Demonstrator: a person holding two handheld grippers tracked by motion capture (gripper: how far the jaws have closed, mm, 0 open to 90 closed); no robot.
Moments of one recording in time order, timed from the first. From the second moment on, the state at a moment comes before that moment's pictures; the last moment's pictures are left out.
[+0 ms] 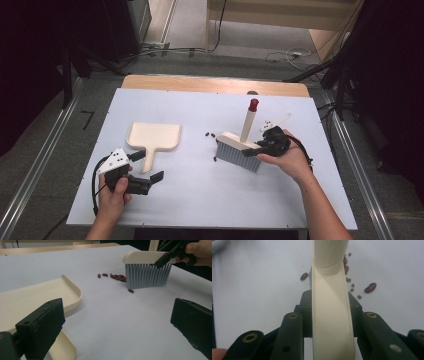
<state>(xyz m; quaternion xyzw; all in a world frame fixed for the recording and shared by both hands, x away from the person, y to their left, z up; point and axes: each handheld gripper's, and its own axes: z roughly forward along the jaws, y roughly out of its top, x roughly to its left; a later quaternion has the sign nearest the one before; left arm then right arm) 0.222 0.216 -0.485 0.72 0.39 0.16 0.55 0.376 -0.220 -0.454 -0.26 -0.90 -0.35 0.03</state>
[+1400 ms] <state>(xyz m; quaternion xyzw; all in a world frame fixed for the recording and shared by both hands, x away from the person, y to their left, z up) 0.222 0.219 -0.484 0.72 0.39 0.16 0.55 0.369 -0.194 -0.455 -0.29 -0.89 -0.35 0.02</state>
